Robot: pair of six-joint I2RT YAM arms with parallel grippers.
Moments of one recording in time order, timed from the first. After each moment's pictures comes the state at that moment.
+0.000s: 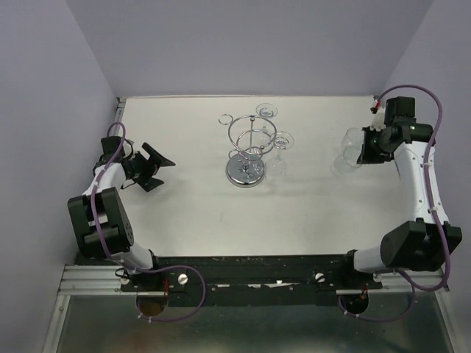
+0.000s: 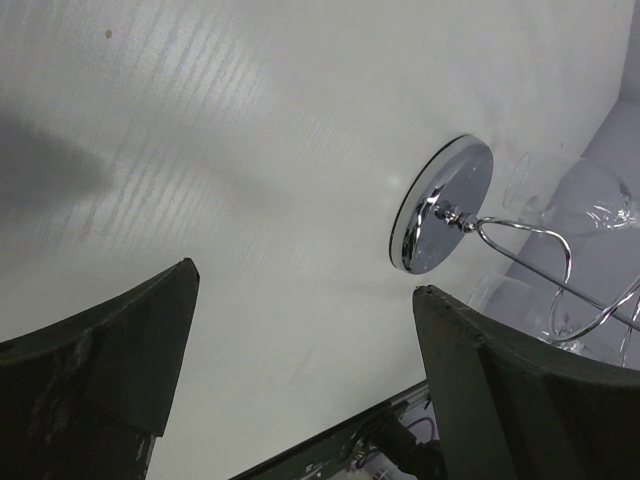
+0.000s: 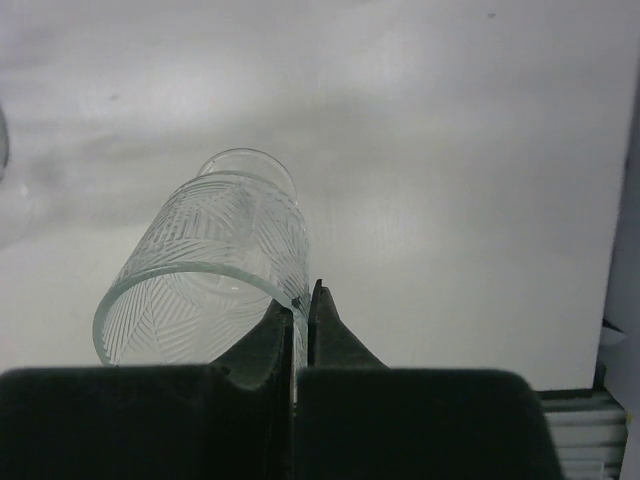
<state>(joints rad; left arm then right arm) 0.30 1.55 0.94 -0.44 0.65 -0.63 -0.11 1.36 1.43 -1.10 -0.12 -0.05</state>
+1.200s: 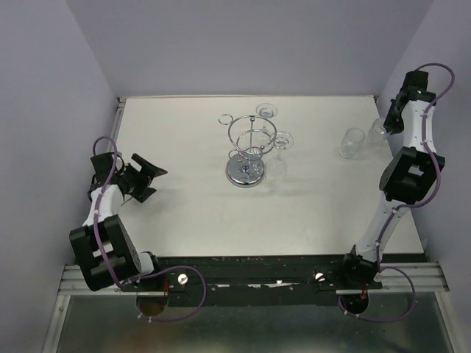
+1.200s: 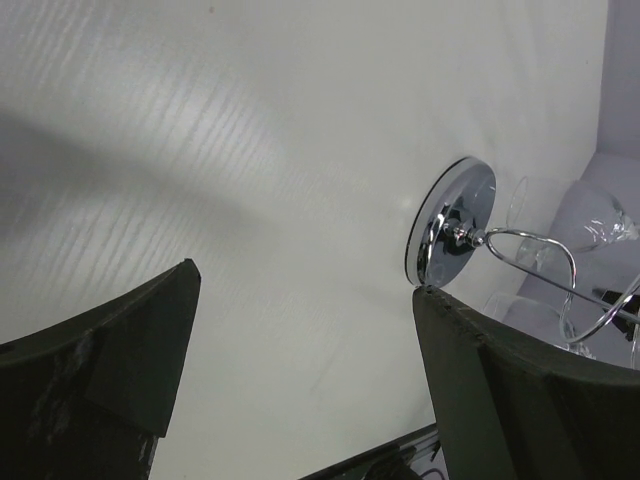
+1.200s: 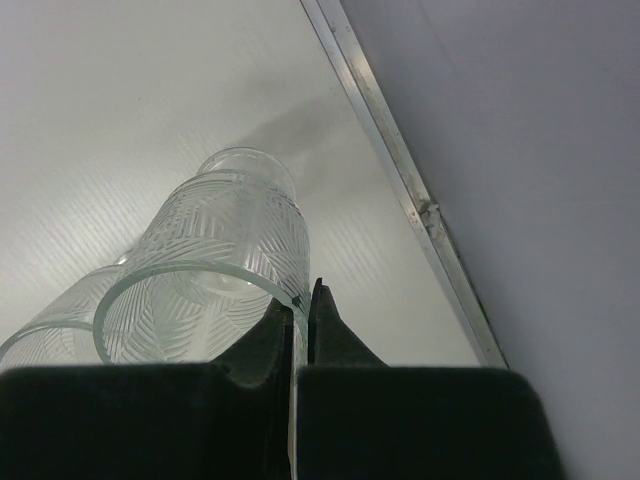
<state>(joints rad) 0.38 1.31 0.73 -0.33 0.61 -0.65 -0.35 2.14 2.11 -0.96 0.18 0.06</state>
